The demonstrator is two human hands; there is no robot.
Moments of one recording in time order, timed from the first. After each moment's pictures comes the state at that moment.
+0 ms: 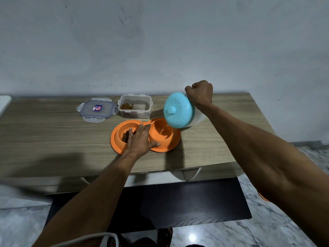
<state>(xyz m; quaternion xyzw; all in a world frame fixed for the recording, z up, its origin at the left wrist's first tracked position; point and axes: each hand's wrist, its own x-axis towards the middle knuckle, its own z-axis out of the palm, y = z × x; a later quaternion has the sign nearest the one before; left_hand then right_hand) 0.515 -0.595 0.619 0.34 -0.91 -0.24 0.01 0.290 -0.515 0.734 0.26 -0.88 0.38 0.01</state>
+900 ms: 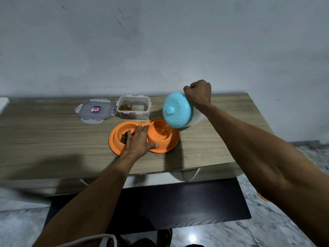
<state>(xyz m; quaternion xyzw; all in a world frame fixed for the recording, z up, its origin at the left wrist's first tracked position) 0.515 -0.595 0.617 0.34 -0.91 -0.24 0.01 0.286 -0.516 0.735 0.27 -0.89 0.37 0.01</state>
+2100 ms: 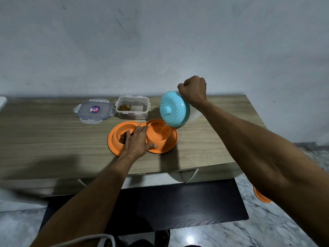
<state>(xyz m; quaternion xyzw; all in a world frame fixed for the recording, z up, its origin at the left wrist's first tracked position) 0.516 -0.593 0.622 0.34 -0.91 -0.24 0.01 0.293 -0.527 0.750 0.34 -0.88 0.33 0.06</state>
